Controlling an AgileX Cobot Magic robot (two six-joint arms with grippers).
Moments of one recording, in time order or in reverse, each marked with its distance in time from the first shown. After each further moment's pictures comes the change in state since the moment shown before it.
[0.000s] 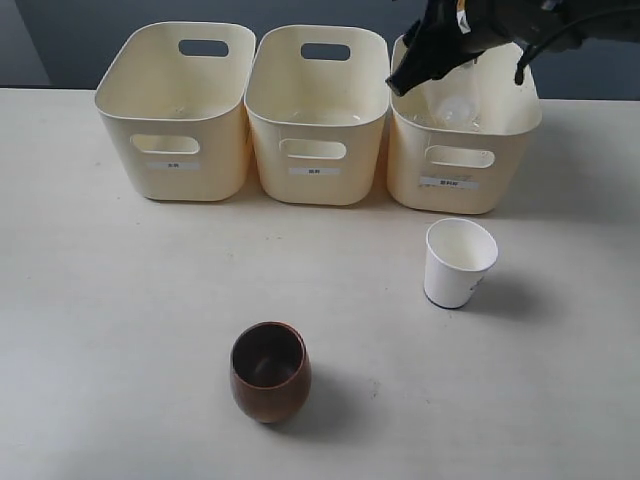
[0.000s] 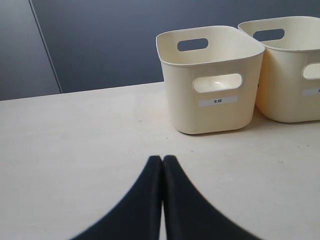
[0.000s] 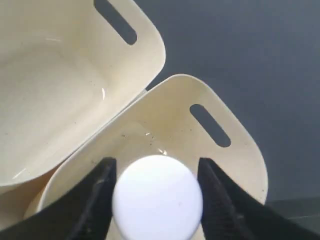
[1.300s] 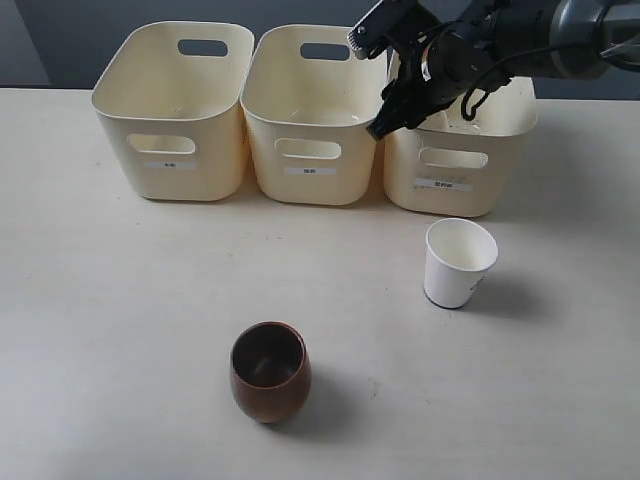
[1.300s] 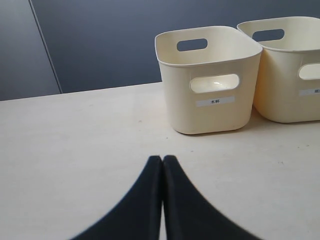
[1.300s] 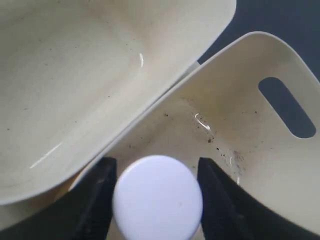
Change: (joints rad) left arm 0.000 0.000 0.000 0.000 0.000 0.000; right arm -0.006 0.193 -0.078 0.178 0.010 -0.113
